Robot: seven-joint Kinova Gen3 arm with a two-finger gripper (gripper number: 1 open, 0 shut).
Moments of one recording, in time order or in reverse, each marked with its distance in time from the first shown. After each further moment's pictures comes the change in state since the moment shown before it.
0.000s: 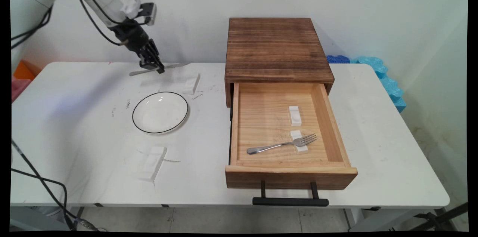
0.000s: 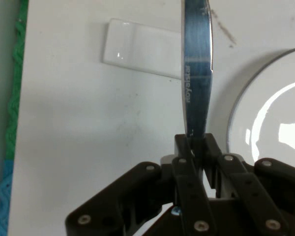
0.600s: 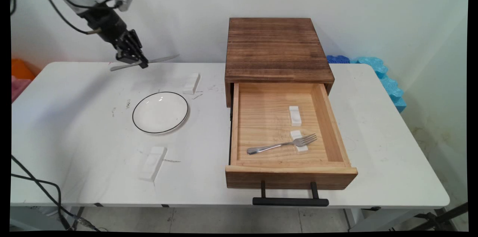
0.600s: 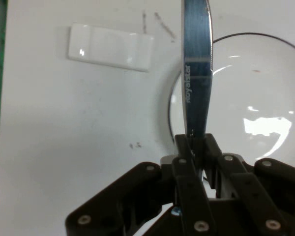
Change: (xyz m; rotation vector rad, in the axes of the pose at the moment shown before) arm -0.017 0.040 -0.074 -0.027 0.033 0.041
